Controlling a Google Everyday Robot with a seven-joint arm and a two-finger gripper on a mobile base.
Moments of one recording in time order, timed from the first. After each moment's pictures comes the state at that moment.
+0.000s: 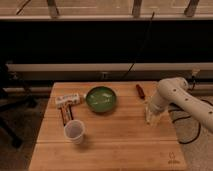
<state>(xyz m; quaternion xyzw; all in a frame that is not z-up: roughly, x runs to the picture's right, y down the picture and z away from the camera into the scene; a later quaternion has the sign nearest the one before) 0.246 0.154 0.805 -0.30 -0.12 -0.04 0.94</state>
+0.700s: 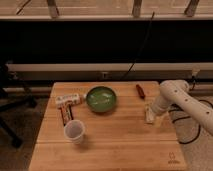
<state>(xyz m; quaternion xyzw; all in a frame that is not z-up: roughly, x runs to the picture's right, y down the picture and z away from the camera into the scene) 0.275 0.167 0.839 -0.31 -0.15 -0.12 0.93</state>
